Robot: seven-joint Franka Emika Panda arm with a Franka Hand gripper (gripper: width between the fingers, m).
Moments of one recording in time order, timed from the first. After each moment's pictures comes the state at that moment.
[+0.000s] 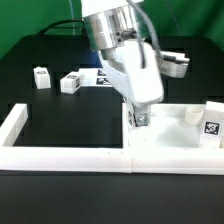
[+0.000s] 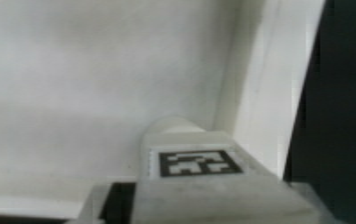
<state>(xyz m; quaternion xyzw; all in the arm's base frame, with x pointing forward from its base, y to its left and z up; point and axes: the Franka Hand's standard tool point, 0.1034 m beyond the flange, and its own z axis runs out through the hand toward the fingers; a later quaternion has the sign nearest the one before) 0.663 -0.013 0.062 -0.74 0.65 0.00 0.17</state>
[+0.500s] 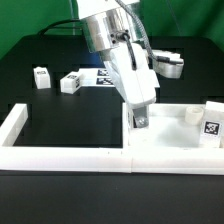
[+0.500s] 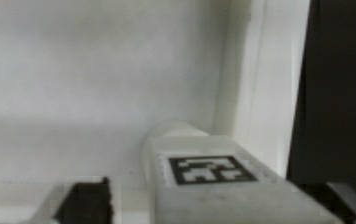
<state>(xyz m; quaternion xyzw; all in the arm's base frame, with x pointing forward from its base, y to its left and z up) 0.658 -0.008 0.064 -0.82 0.55 0.01 0.16</state>
